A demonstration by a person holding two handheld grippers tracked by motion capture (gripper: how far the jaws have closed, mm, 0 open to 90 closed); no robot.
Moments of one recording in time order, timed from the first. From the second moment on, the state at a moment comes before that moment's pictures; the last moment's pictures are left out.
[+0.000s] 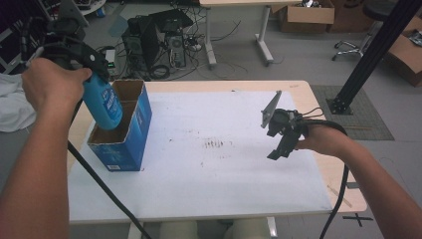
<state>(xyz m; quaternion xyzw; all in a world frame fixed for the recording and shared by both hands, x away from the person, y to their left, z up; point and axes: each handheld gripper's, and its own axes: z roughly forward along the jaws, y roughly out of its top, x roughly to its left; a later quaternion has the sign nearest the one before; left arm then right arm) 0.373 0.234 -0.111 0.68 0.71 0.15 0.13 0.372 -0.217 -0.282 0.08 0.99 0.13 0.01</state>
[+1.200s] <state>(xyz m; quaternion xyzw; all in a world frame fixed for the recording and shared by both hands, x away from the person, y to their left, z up) 0.405 0.240 -0.271 0.72 0.68 0.13 0.09 0.378 -0.230 -0.292 0.10 0.99 0.11 0.00</state>
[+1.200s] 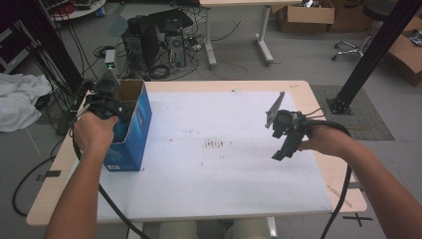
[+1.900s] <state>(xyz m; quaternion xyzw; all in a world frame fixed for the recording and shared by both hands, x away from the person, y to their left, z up) 0.407 0.246 -0.290 0.72 0.68 0.11 0.08 0.377 -0.230 -0.294 0.11 0.99 0.11 0.00</state>
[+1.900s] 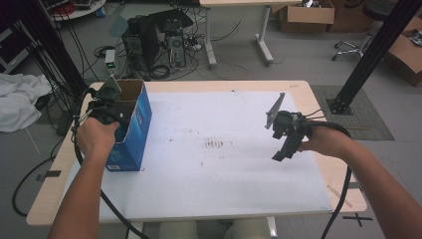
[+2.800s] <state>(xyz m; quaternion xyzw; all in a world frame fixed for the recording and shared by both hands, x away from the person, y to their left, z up) 0.403 0.256 -0.282 0.70 0.69 0.10 0.13 0.375 -0.230 -0.292 0.10 0.99 0.11 0.00</state>
